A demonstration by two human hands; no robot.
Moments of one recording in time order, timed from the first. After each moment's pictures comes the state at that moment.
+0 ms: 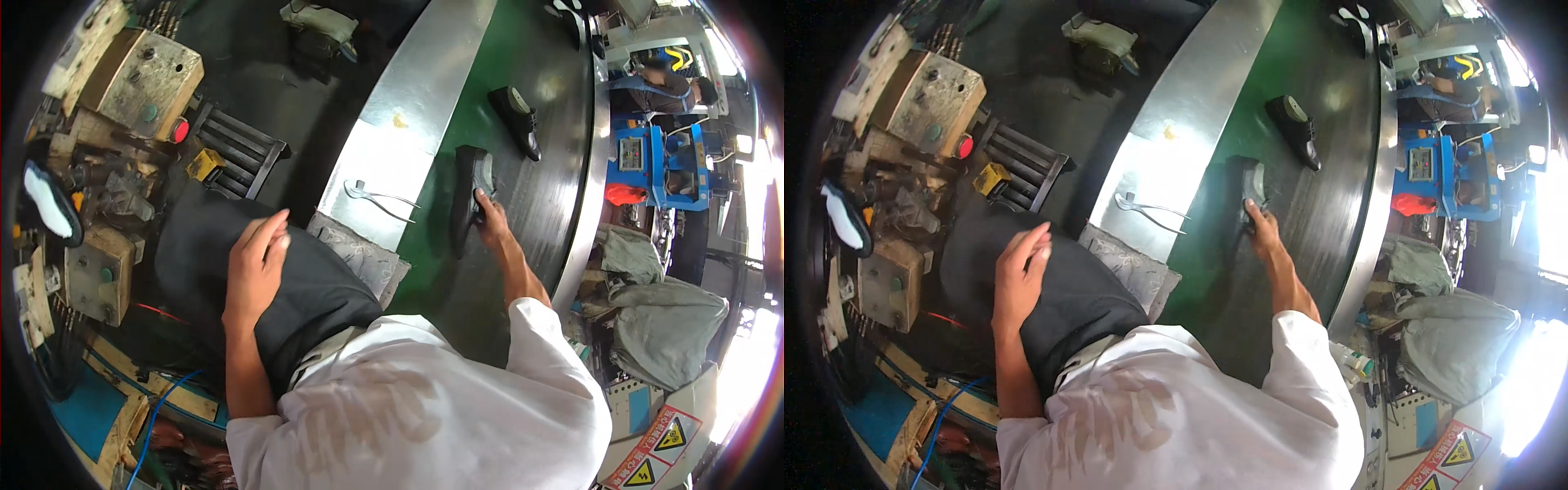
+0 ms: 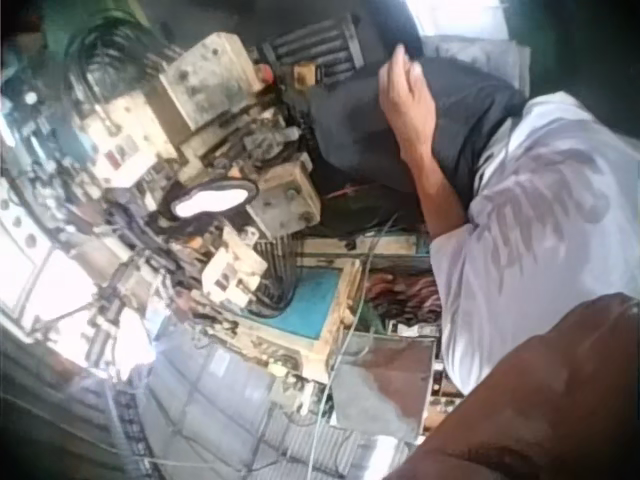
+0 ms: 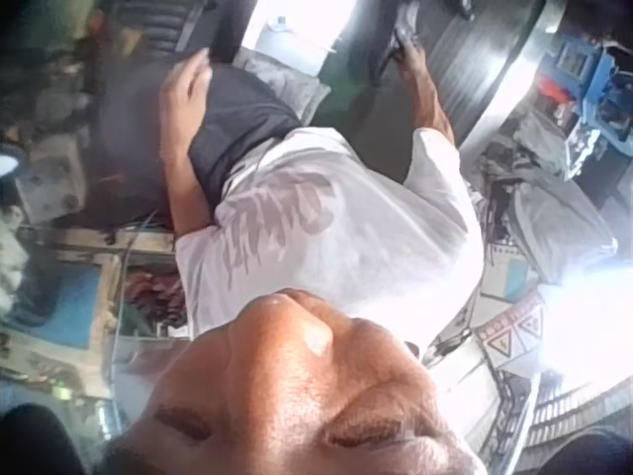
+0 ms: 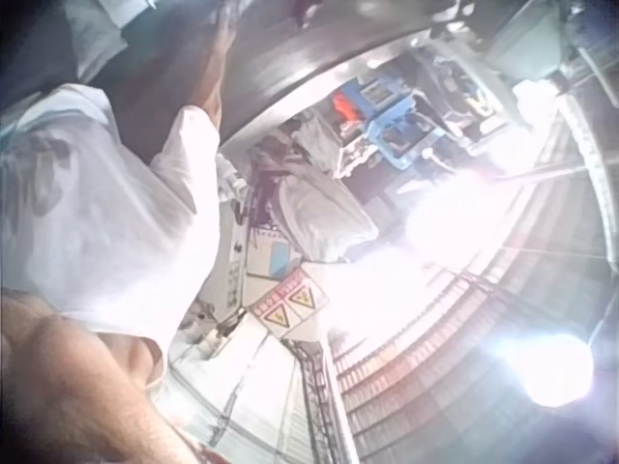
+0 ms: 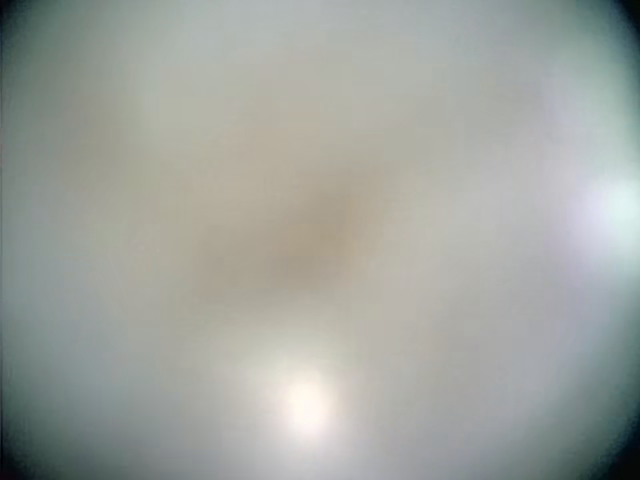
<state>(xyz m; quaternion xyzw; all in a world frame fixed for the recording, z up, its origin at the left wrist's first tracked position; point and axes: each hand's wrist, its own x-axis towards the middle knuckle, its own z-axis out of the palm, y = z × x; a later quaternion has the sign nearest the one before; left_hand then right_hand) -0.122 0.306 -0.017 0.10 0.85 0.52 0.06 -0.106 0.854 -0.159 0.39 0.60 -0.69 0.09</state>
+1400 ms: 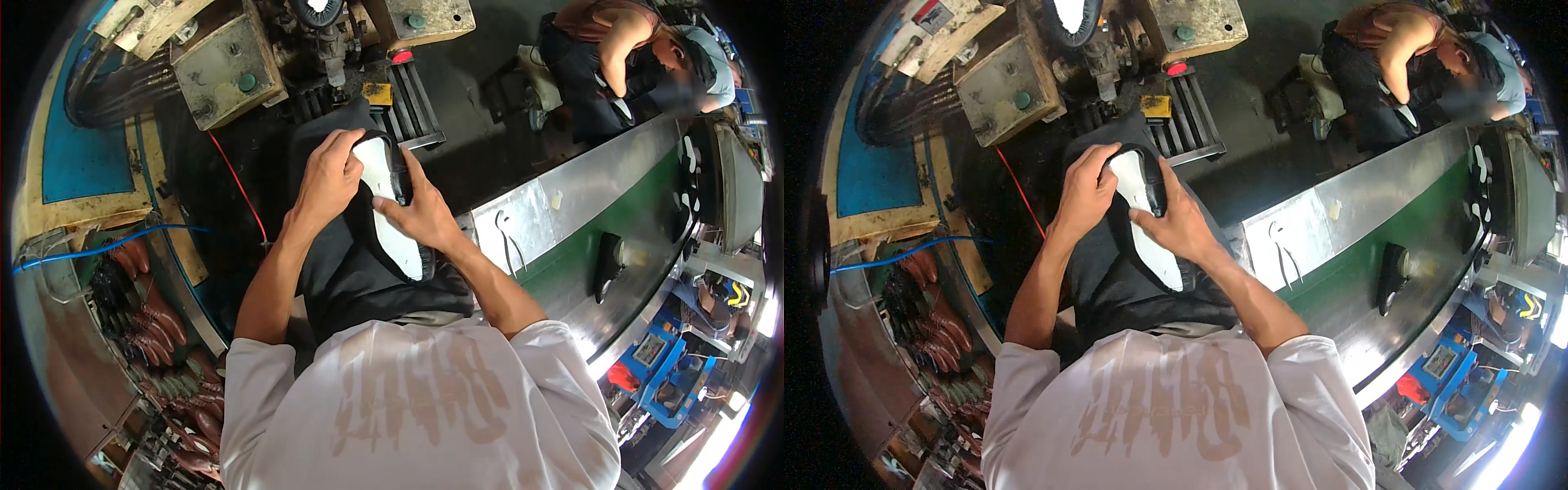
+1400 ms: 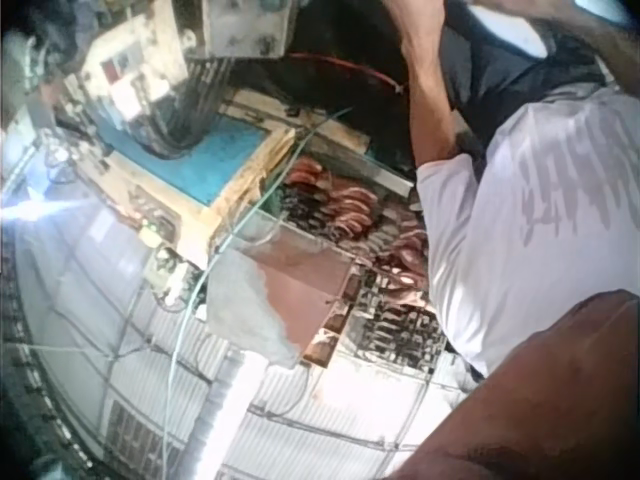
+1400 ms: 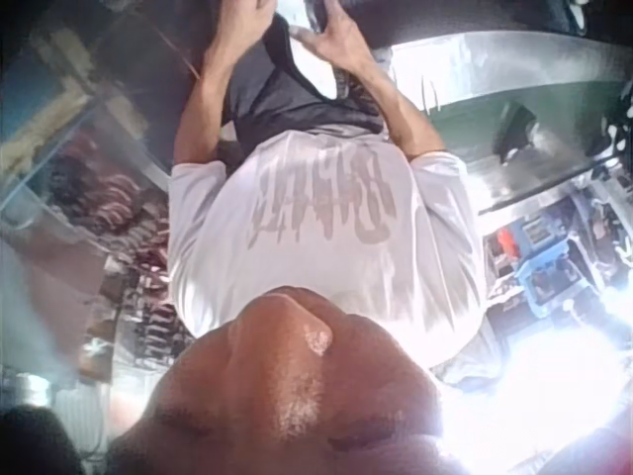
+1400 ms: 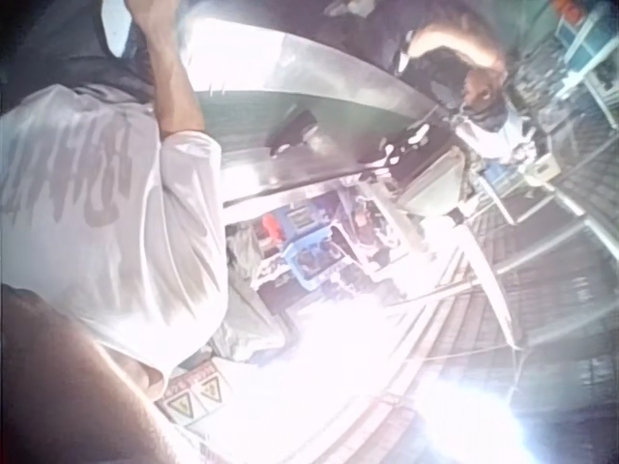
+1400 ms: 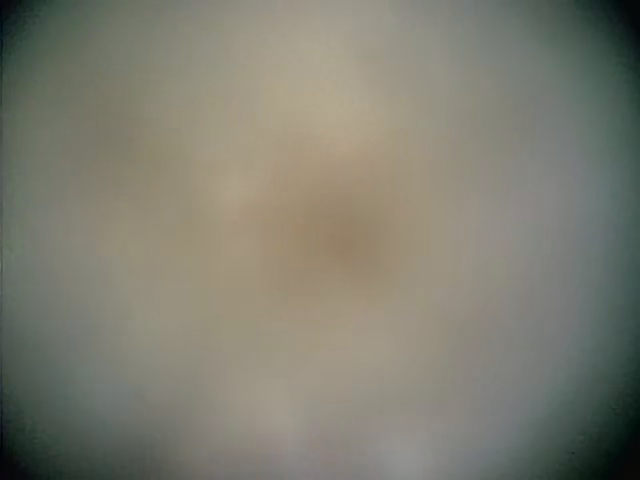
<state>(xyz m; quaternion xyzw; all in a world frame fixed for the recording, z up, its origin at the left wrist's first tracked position) -0.043 0.149 -0.041 -0.13 0.86 0.45 -0.19 -0.130 0.342 -0.040 -0.29 0.80 -0.43 0.30</state>
